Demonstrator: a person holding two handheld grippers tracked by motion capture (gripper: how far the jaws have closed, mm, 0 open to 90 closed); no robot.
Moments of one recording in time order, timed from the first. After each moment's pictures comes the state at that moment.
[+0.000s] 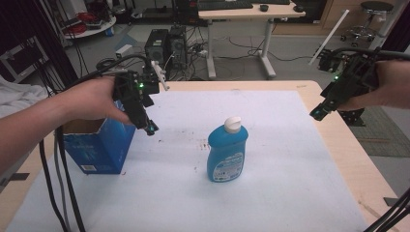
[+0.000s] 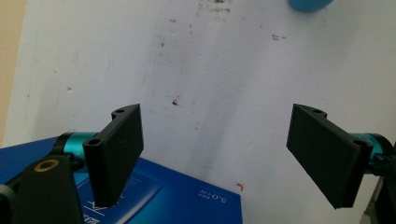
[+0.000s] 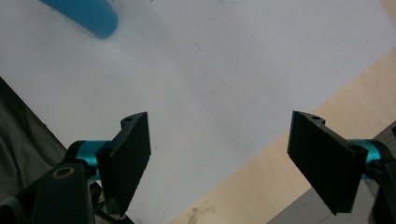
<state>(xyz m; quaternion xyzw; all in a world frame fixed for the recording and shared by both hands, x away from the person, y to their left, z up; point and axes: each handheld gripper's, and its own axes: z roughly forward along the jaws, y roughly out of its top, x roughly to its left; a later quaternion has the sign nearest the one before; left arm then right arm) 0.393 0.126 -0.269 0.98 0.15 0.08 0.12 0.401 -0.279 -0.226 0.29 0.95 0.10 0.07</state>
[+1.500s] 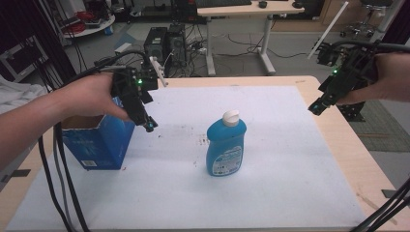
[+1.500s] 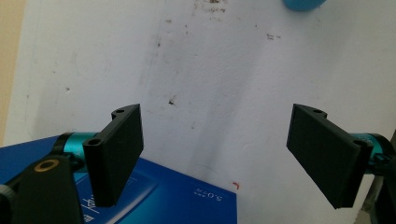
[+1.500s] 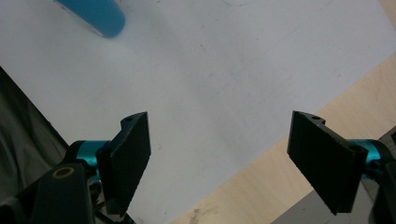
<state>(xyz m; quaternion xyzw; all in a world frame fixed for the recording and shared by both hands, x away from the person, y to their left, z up) 0.386 0.123 -0.267 0.98 0.15 0.09 0.12 0.392 -0.279 -0.225 0.29 0.95 0.11 0.07</state>
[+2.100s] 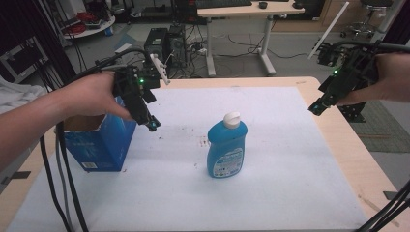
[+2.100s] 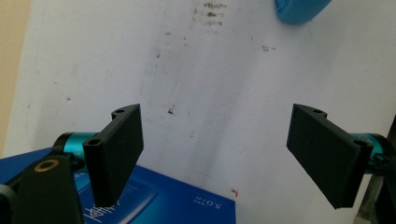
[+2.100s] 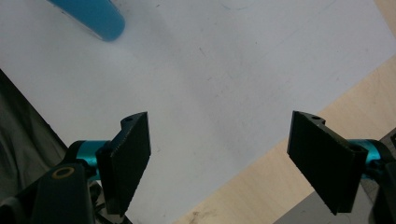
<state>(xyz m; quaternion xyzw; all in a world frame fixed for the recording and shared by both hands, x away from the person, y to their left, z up) 0.387 0.119 -0.261 0.98 0.14 0.09 0.14 0.395 -0.278 -0.224 0.29 0.95 0.11 0.07</state>
